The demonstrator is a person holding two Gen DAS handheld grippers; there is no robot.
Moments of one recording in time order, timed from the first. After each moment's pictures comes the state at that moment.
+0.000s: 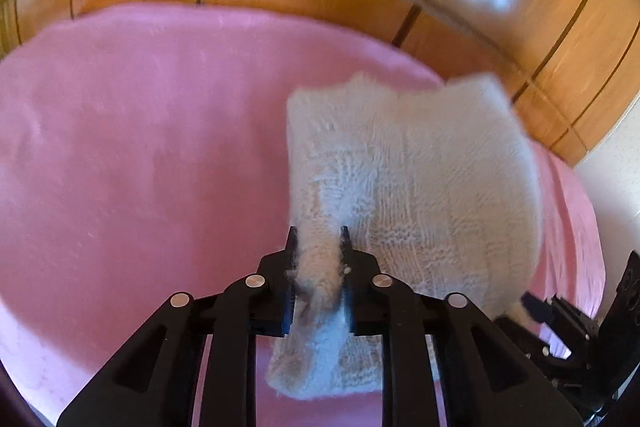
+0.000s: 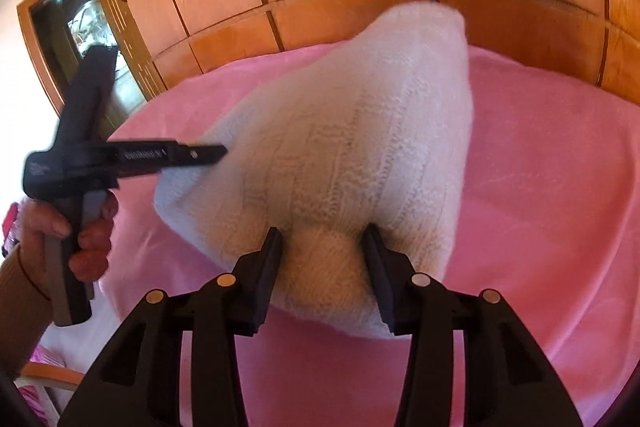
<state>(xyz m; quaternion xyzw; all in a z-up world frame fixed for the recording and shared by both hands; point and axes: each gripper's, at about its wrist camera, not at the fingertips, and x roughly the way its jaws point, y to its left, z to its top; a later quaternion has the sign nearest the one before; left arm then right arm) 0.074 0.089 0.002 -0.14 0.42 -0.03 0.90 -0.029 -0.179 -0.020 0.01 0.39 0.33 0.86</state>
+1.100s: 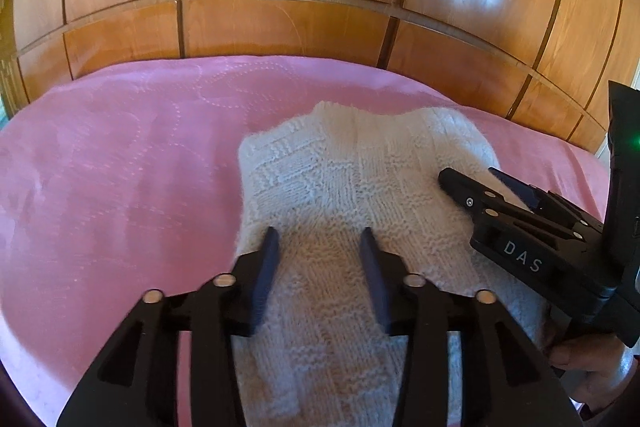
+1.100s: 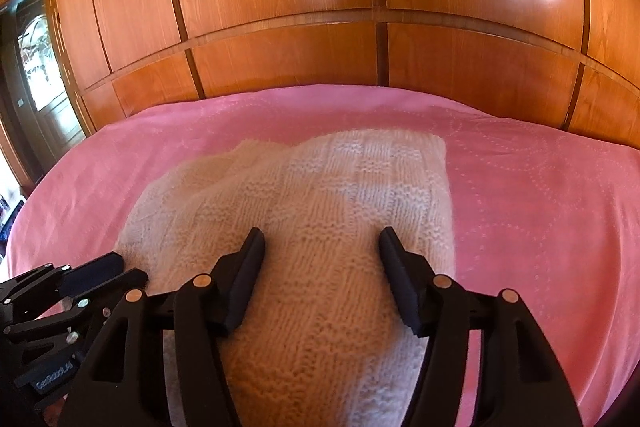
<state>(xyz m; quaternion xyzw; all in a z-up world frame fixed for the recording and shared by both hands) 0.088 0.043 -0.005 -0.06 0.37 -0.01 0.93 0.076 -0.145 -0.025 -0.01 0.34 0.22 0.91</state>
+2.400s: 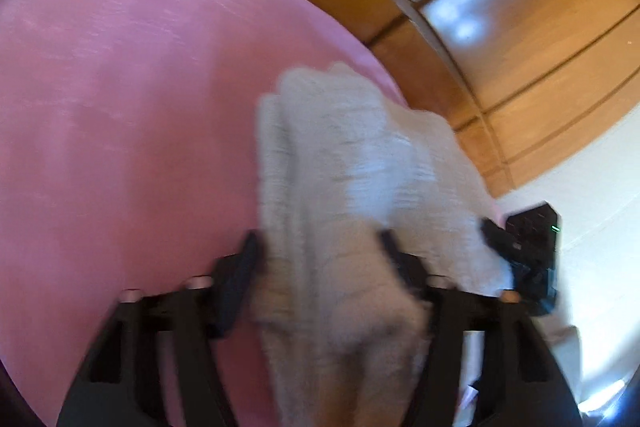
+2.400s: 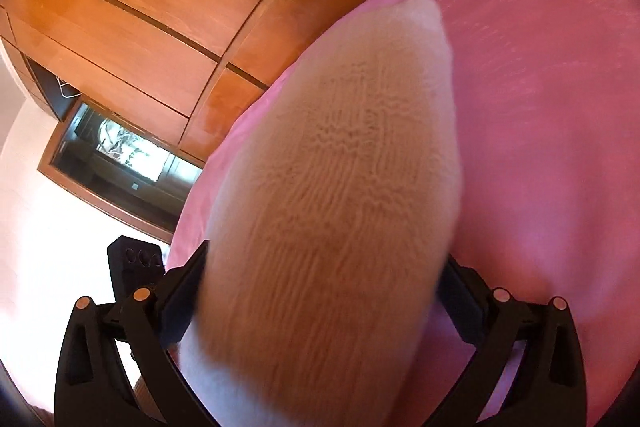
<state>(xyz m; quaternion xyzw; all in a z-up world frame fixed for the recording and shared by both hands) 0.109 0.132 -0.056 -0.31 0.43 -0.18 0.83 0.116 -0.210 -0.066 0.25 0.47 0.38 0.76</state>
